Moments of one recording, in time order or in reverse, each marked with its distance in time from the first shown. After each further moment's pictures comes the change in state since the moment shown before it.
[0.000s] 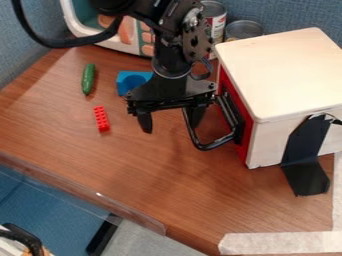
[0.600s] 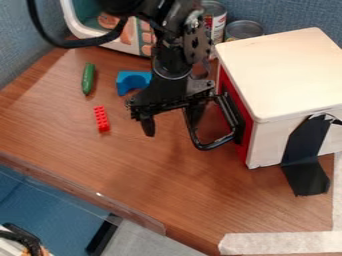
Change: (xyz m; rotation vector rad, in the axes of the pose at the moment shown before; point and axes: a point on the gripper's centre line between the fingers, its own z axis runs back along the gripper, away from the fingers) arm 0.005 -0.002 -0.010 0.012 0.024 0.157
